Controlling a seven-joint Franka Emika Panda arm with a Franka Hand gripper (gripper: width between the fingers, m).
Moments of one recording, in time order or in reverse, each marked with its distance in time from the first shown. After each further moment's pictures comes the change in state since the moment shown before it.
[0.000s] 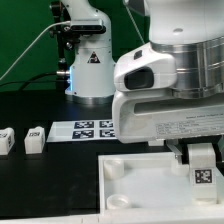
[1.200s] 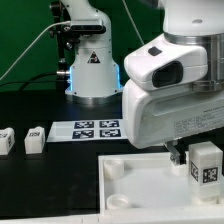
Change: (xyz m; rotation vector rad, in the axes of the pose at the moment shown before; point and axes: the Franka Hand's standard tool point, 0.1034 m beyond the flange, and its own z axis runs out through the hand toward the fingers) arm -0.007 -0.010 -0.003 -0.052 0.006 -0.536
